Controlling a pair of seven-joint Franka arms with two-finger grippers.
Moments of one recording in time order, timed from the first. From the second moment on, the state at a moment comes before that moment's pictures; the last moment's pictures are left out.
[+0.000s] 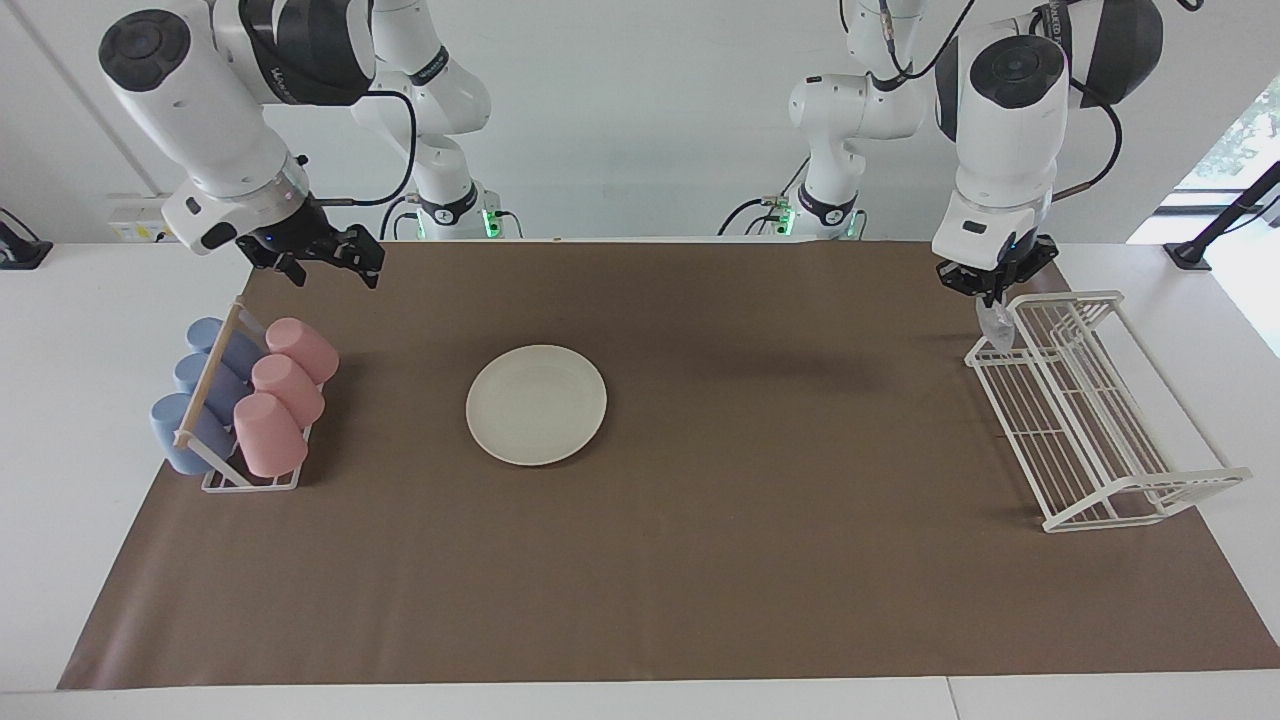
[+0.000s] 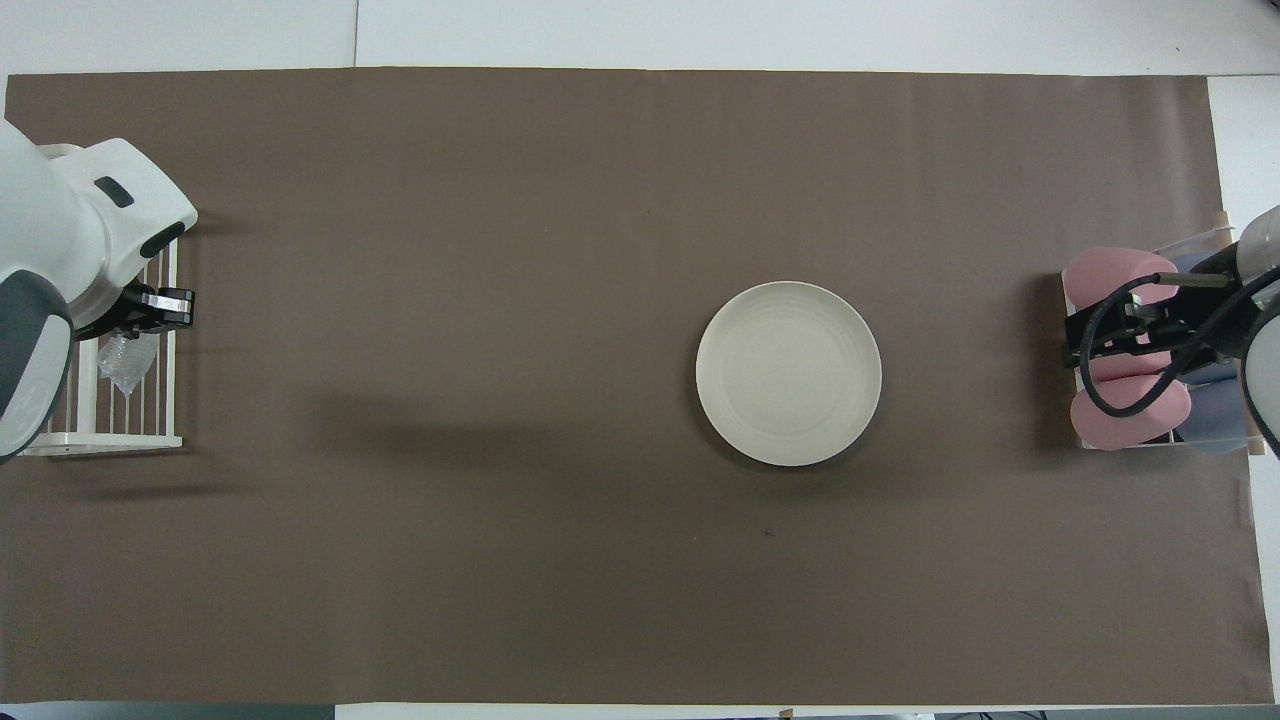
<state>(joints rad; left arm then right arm) -0.20 -0.01 -0.04 -1.72 0.50 1.60 -0.22 -0.02 0.00 -0.01 -1.66 0.02 1.52 0.02</state>
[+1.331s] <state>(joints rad) -0.21 0.27 -0.04 -1.87 1.15 1.61 -0.65 -0.02 0.00 0.00 -1.65 0.02 1.55 0.01</state>
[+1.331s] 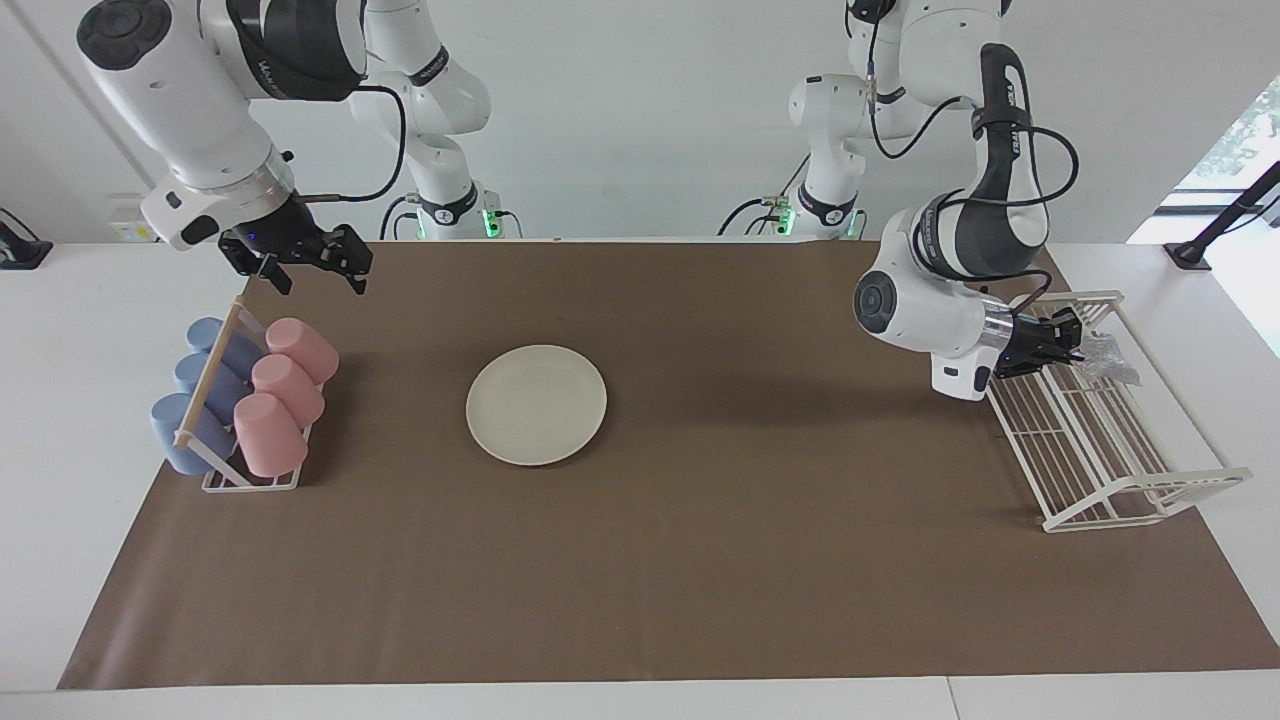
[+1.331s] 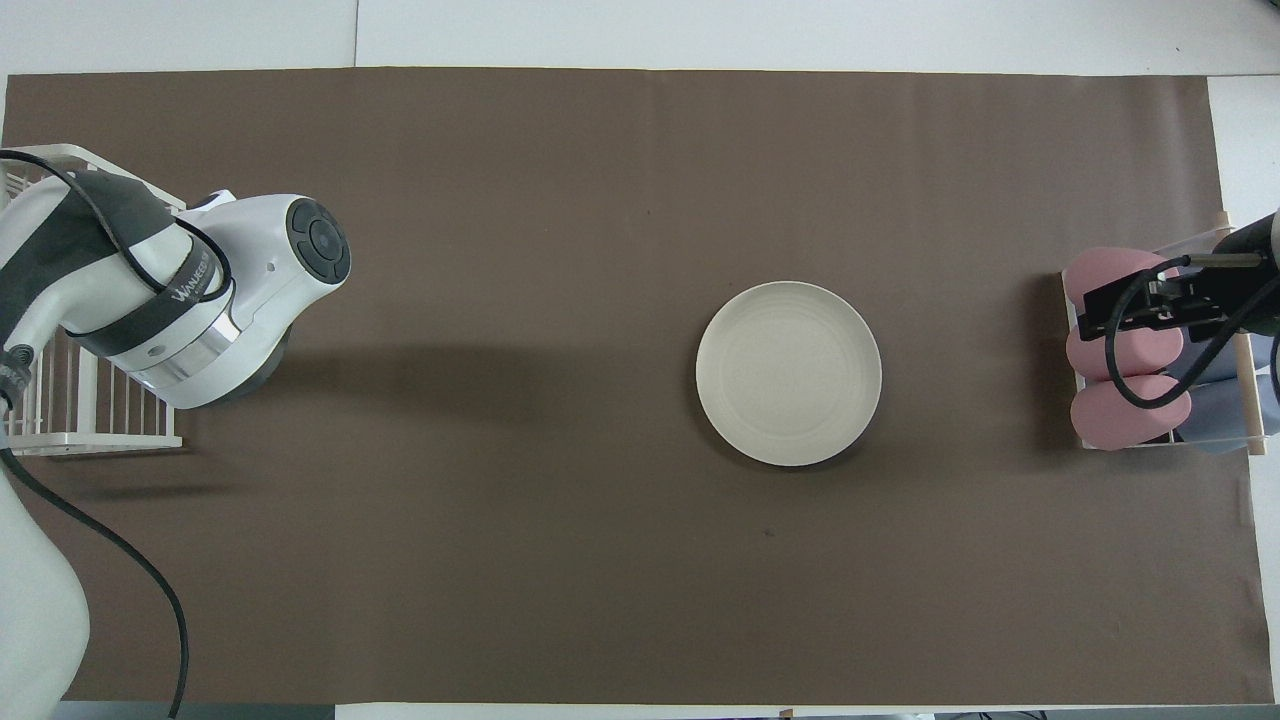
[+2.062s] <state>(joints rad) -0.20 0.27 -0.05 -1.91 1.15 1.69 -0.67 -0.02 0.00 0.00 -1.65 0.02 1.55 0.01</state>
